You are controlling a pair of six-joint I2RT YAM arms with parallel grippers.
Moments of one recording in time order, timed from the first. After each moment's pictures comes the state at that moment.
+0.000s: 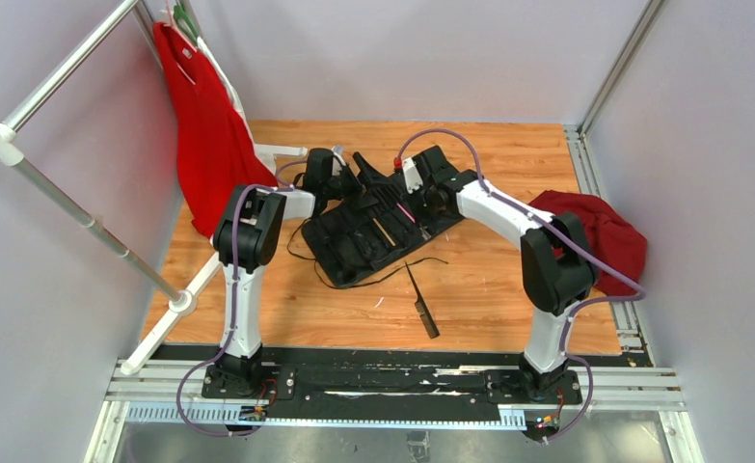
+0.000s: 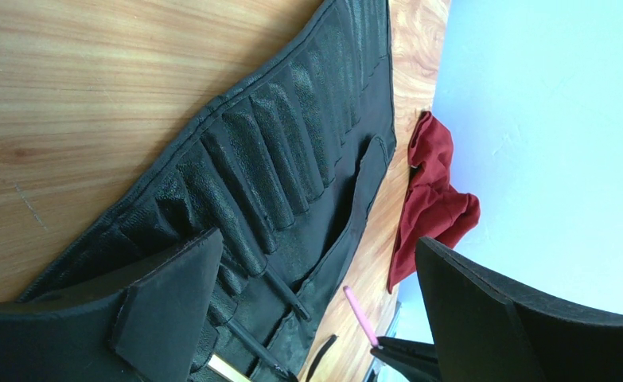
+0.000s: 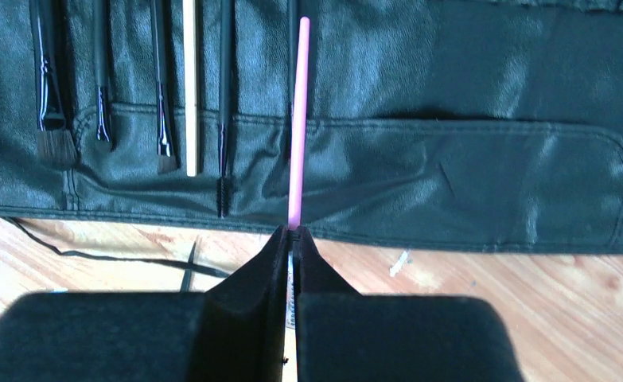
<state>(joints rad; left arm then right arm) -0.30 2.21 1.32 0.39 0.60 -1.06 0.54 1.84 1.40 -0.56 -0.10 -0.10</state>
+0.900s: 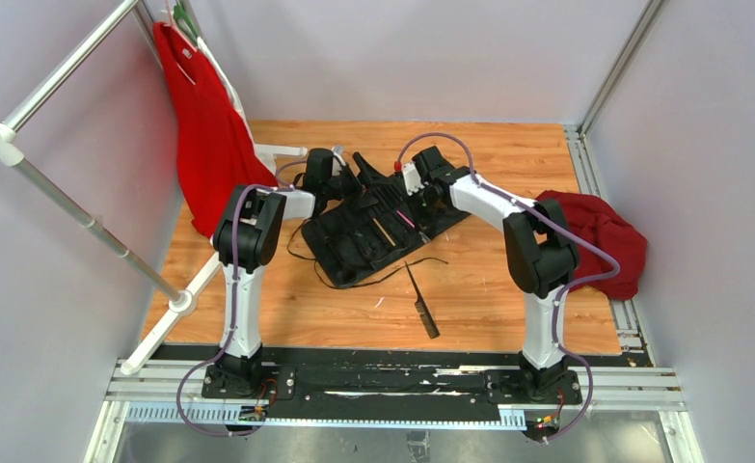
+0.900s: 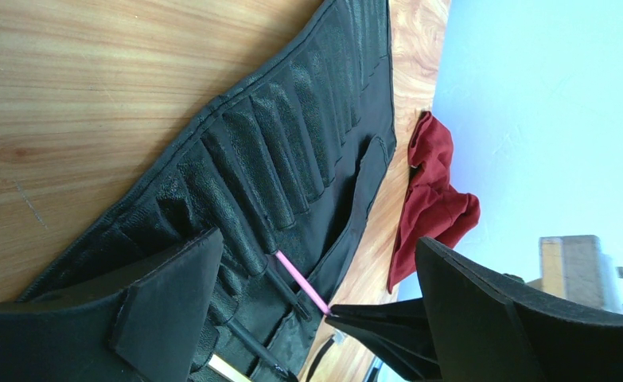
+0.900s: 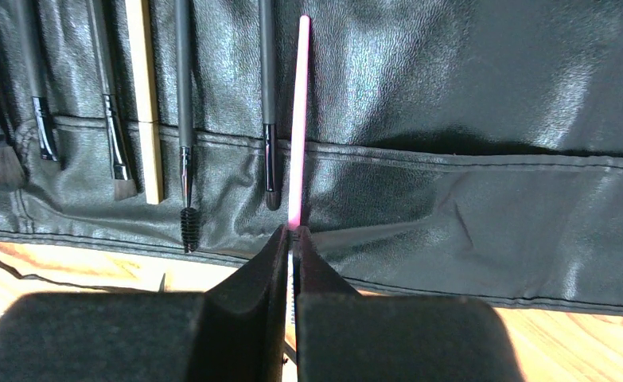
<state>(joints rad) -0.30 2.21 1.32 0.39 0.60 -1.06 0.49 2.01 1.50 -0.59 -0.19 -0.13</state>
